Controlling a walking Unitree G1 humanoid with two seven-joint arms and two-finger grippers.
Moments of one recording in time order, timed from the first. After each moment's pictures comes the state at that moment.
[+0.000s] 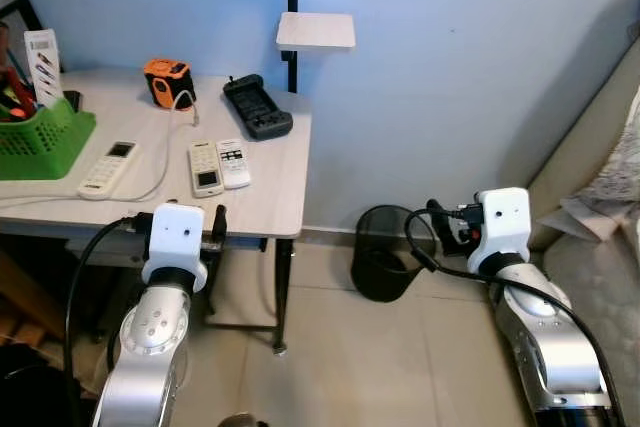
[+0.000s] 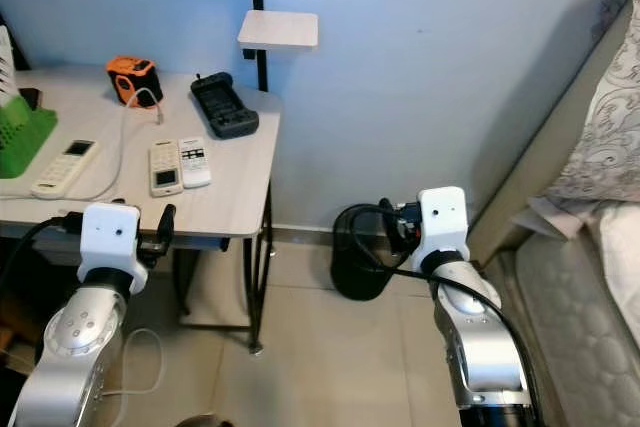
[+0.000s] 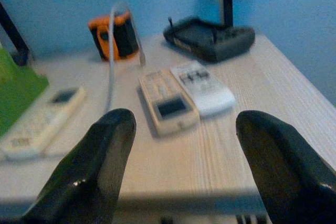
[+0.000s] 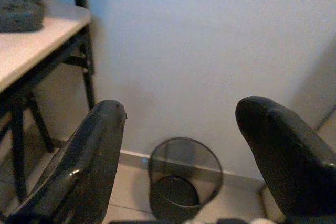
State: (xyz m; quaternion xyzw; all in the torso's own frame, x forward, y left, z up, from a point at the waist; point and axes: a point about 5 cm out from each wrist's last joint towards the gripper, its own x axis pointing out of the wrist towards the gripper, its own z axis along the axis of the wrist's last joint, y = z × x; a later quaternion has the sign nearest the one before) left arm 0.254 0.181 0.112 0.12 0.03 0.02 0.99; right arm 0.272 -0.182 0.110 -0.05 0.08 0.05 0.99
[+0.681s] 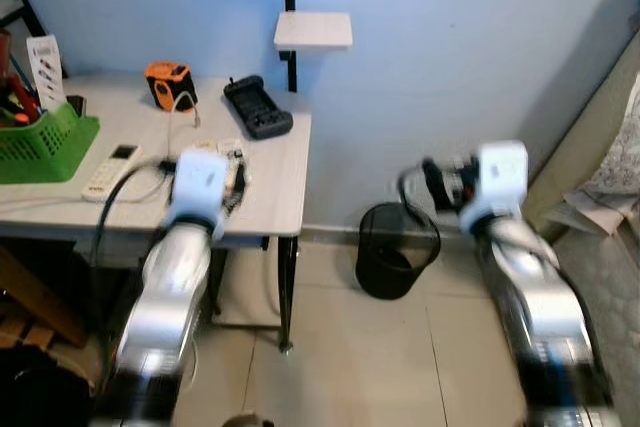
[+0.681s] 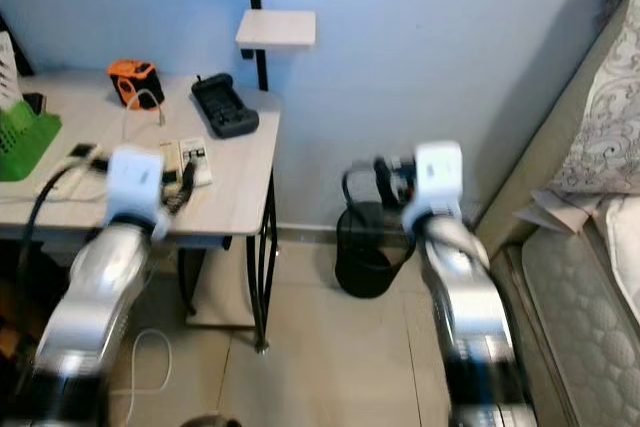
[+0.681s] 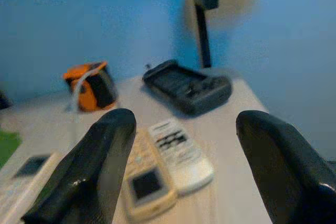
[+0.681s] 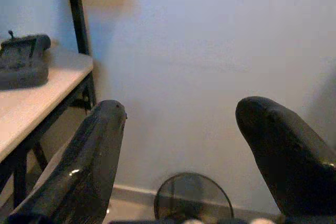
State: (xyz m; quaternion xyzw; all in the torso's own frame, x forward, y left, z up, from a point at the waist) left arm 0.305 0.160 0.142 0.12 -0.01 -0.02 0.99; right arm 0.314 -0.169 0.144 -0.04 0.02 0.05 1.00
